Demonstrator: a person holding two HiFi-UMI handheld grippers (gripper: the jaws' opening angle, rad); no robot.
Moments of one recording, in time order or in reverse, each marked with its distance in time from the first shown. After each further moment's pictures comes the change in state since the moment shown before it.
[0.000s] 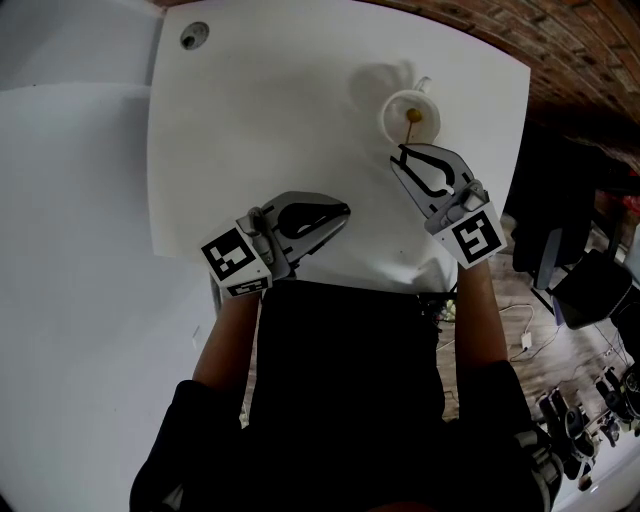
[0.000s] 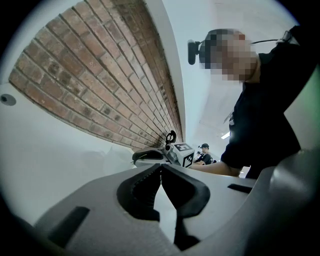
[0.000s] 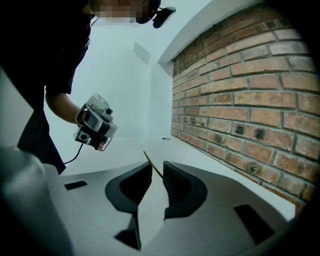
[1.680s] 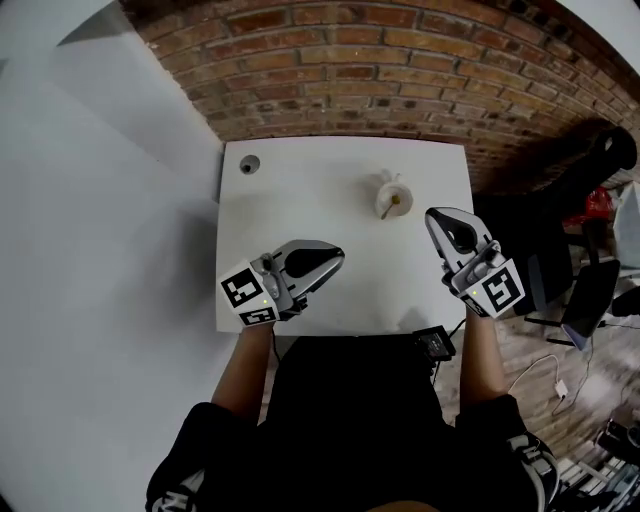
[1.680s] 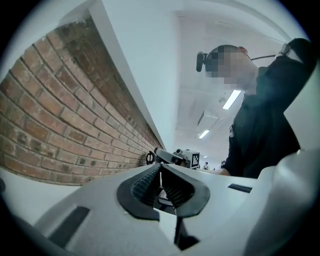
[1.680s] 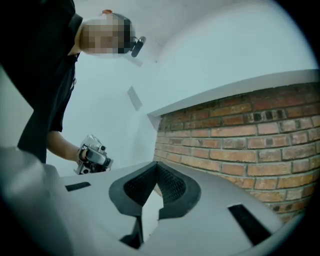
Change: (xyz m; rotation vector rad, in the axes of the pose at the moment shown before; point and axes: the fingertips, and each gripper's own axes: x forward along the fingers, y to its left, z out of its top) left arm -0.095 -0.096 0.132 0.283 -0.142 -0.213; right arm -0.131 0.054 0.224 -0.083 -0.417 -0.336
